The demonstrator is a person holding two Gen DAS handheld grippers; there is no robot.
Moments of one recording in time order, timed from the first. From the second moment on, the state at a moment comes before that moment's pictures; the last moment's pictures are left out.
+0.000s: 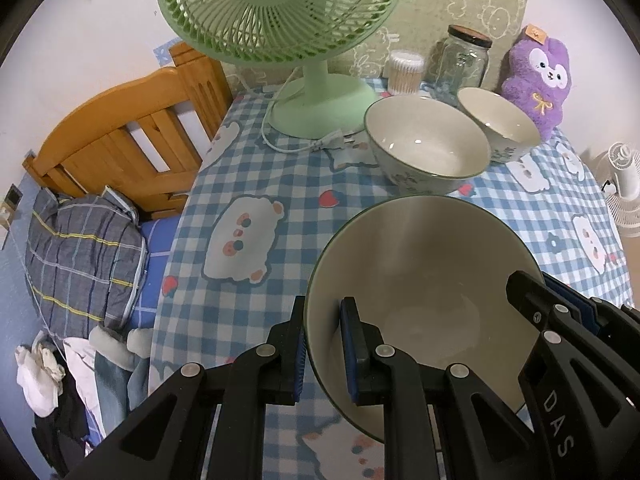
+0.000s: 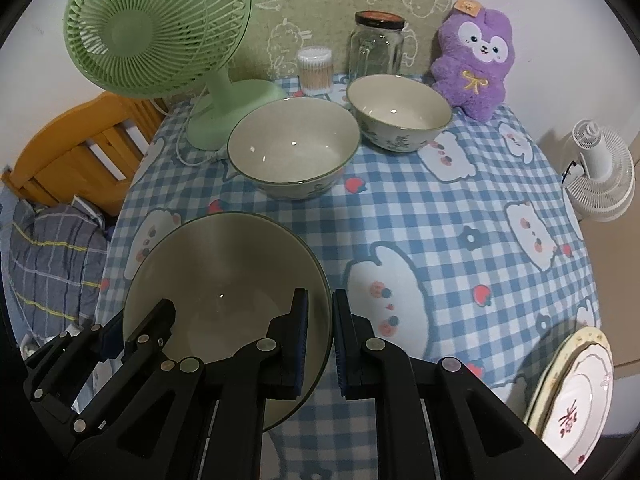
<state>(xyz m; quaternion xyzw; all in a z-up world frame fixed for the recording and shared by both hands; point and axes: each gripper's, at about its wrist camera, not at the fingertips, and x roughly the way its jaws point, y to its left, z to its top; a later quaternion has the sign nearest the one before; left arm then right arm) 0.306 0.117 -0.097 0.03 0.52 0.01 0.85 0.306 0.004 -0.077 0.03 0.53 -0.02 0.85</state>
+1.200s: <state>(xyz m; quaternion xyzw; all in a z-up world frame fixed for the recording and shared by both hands) 0.186 0.021 -0.069 0.02 0.49 0.02 0.87 0.181 -0.098 -0.051 0.03 0.50 -0.01 0.86</state>
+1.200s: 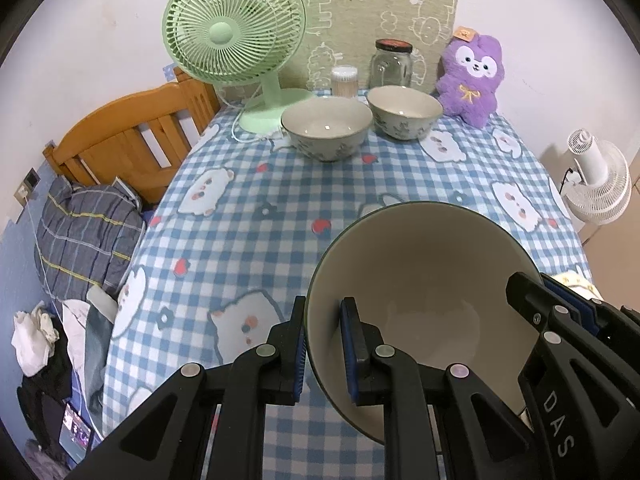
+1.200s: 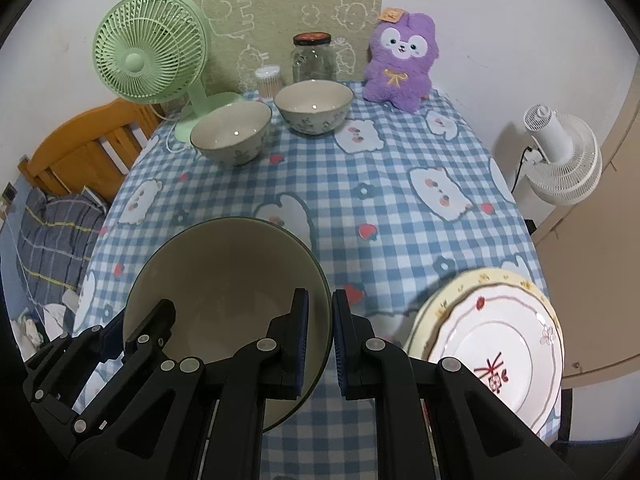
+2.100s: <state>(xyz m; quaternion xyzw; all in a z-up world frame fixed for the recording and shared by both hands) 0.148 0.007 -0.117 0.01 0.50 0.01 0.86 0.151 -0.112 -0.098 0.03 0.52 -0.02 0.86</state>
